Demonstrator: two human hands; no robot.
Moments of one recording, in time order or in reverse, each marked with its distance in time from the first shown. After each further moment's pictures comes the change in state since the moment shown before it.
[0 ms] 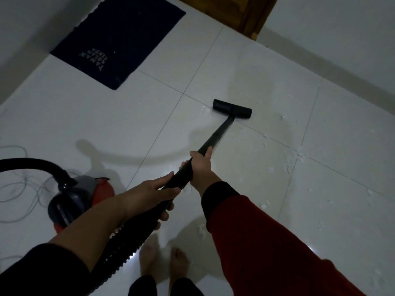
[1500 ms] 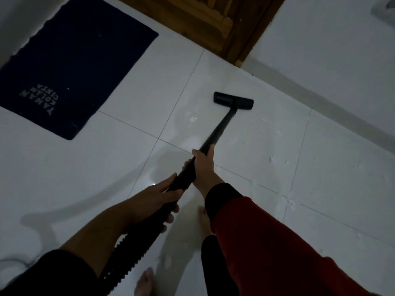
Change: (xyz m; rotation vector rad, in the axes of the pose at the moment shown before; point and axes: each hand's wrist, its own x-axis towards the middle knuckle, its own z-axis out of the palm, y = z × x) left_hand 0.208 0.261 -0.055 0.012 -0.112 -0.003; right_hand 0.193 -0.256 0.094 0.070 0.048 -0.096
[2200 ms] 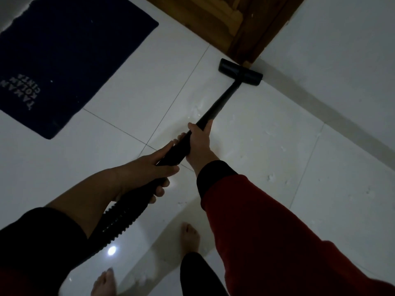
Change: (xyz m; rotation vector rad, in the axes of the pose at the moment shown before) left_hand 0.106 0.119 -0.005 0.016 0.063 0.034; right_hand 0.105 -0.111 0.043 0.052 -0.115 0.013
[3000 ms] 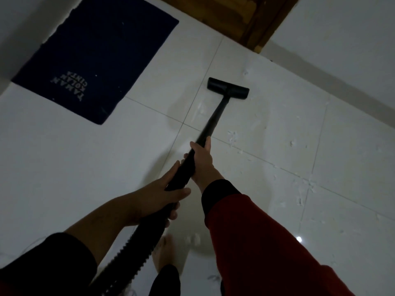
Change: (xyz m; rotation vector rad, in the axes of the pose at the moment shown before) left_hand -0.180 -0.186 -0.083 0.042 -0.147 0.043; right_hand -0.154 0.229 0.031 0.015 0.061 0.011
